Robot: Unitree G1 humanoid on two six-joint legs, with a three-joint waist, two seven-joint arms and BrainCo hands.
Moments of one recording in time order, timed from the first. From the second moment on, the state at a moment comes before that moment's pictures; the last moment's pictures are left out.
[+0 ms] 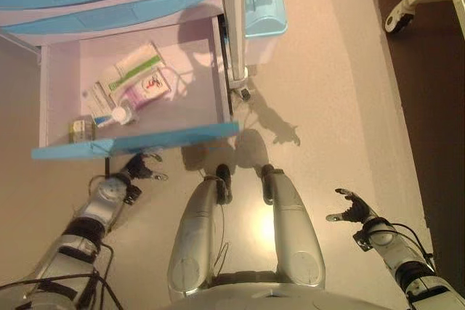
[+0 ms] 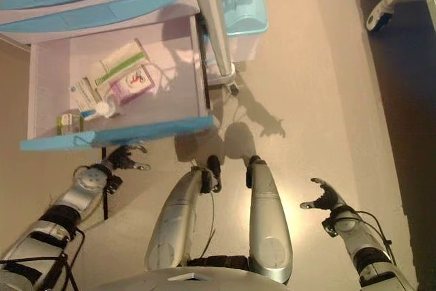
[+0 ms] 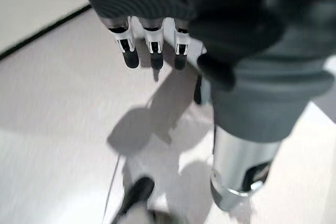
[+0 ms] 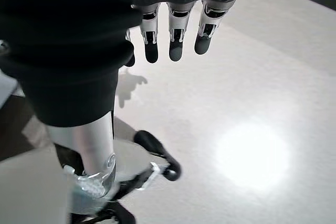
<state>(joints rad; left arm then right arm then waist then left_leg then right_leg) -0.39 0.68 -0.27 0.85 0.00 -0.16 -0.10 -0.09 -0.57 0.21 0.91 -0.17 -0.20 -0.04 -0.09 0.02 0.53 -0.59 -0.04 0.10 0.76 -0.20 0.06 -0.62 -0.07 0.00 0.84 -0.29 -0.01</state>
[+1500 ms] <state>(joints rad) -0.52 0.69 -0.10 0.80 -0.61 -0.24 -0.11 -0.05 -0.44 0.24 0.97 -0.15 -0.32 -0.16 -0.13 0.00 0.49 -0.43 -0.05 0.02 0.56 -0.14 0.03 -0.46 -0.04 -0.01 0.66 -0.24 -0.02</state>
